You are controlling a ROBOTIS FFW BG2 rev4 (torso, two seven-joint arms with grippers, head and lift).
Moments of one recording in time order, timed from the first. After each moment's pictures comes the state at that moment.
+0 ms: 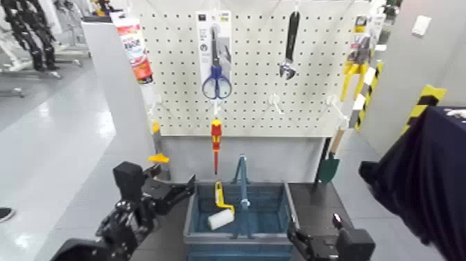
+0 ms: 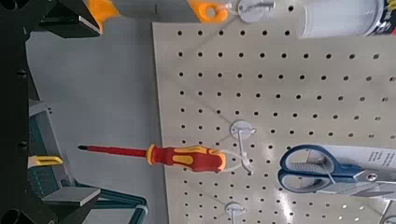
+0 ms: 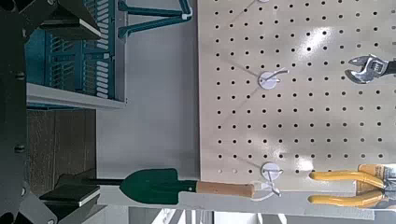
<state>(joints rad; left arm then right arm) -0.13 0.18 -0.15 -1.46 0.24 0.00 -0.28 0.23 -0.07 0.16 -1.66 -0.06 -0.13 -0.13</state>
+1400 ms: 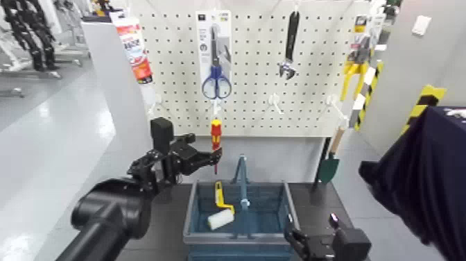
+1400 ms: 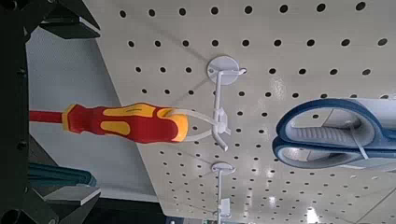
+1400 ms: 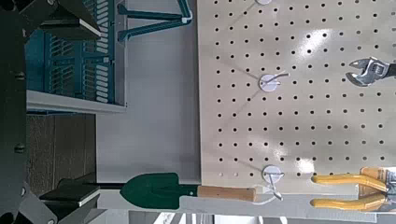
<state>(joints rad) -0.57 0.16 -0.32 -0.99 0.31 -0.03 -0.54 0.22 -0.07 0.17 -1.65 -0.06 -0.13 -0.13</state>
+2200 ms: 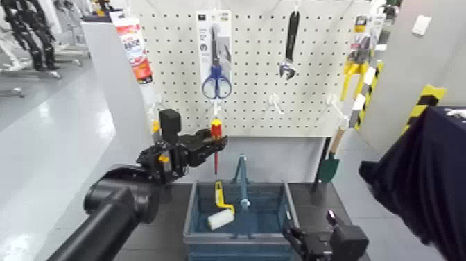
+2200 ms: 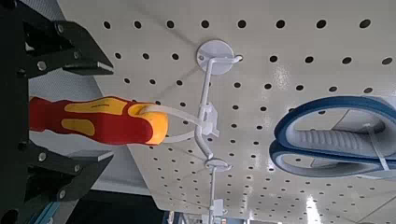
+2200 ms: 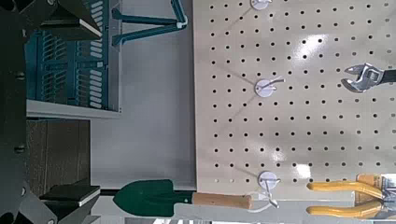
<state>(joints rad) -0.70 0.13 -0.38 -0.79 0.36 -0.08 -0.59 0.21 -0.07 0.18 -1.64 -0.06 -0.14 -0.13</state>
